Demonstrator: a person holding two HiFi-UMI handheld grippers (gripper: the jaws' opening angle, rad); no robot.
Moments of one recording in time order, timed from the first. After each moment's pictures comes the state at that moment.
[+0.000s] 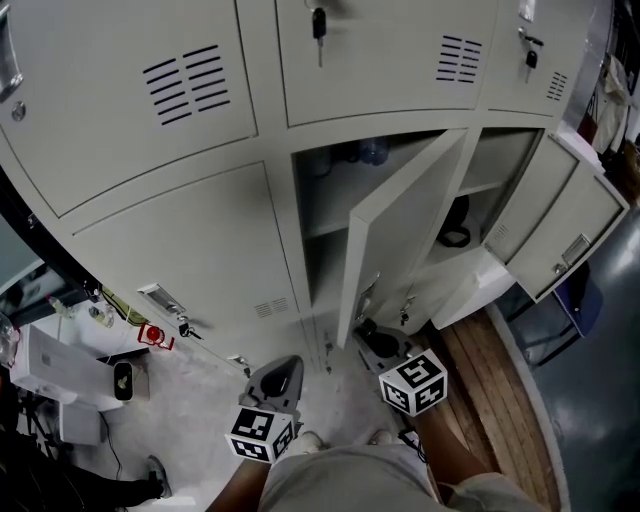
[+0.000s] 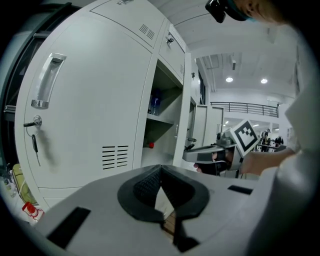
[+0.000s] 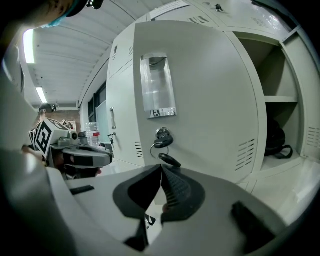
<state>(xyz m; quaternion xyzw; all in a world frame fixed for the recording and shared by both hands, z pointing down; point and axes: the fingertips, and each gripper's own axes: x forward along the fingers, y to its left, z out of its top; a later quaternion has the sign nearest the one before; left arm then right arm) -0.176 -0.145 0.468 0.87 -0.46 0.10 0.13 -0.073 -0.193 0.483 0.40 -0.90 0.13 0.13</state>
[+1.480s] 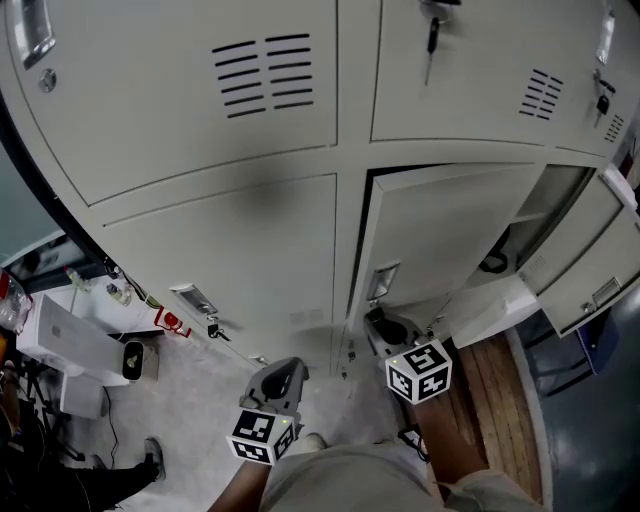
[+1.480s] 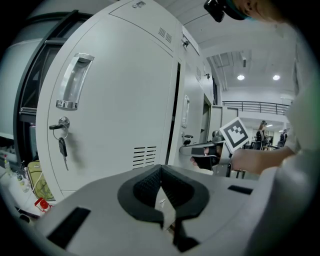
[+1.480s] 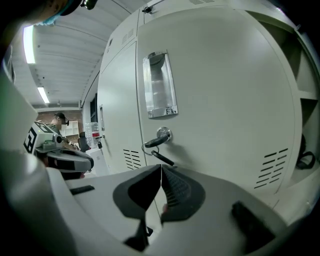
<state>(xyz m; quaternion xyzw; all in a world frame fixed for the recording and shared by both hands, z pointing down) -0.234 -0.166 0.472 0.84 -0.52 0.09 0.14 -0.117 -0.261 0.484 0.38 -0.91 0.12 0.13</state>
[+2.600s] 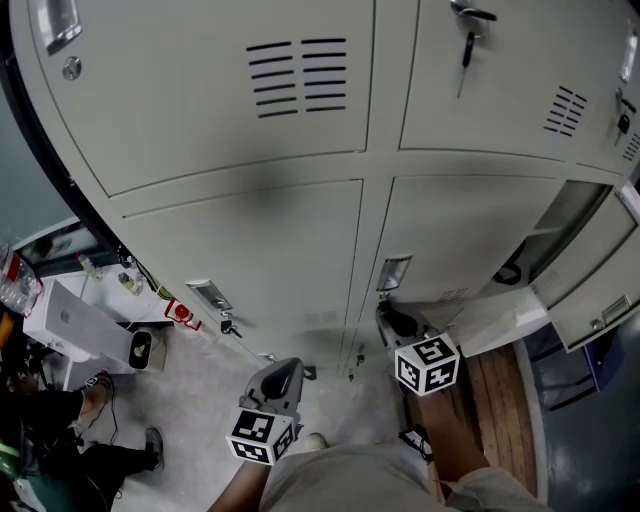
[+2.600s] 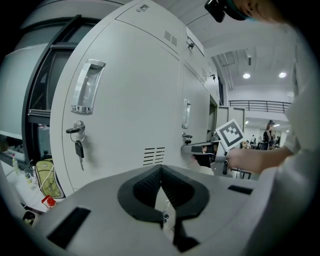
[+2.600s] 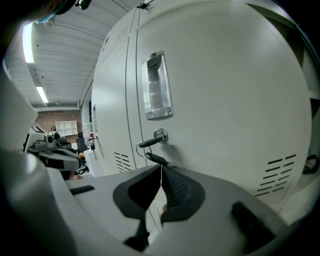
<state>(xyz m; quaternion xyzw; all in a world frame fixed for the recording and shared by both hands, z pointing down) -0.255 -0.163 0.469 0.82 -0.55 0.09 0.14 -0.121 -0.288 0.484 0.38 -0.91 0.12 0.13</state>
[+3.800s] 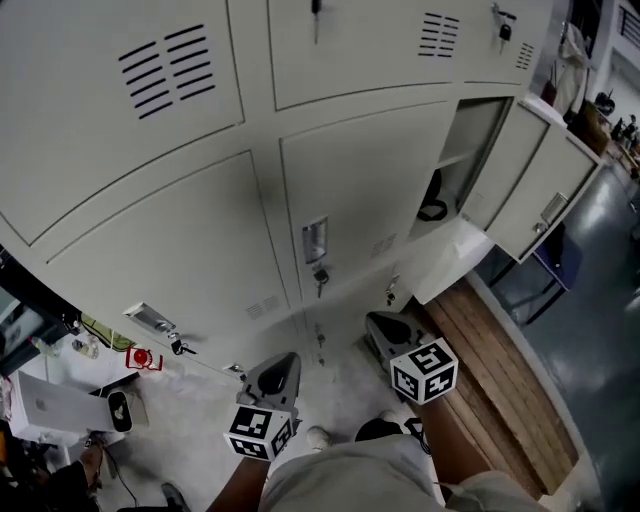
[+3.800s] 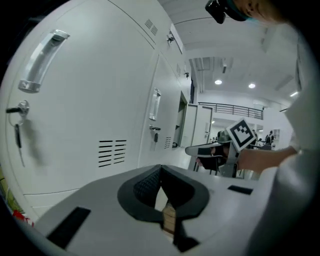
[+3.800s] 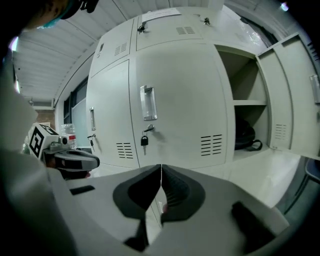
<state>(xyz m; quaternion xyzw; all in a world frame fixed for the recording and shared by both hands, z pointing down) -0.190 -0.154 0.483 0.90 -0.40 0.10 0.14 -0.044 -0.197 0.489 0.51 -0.84 0.14 0.12</state>
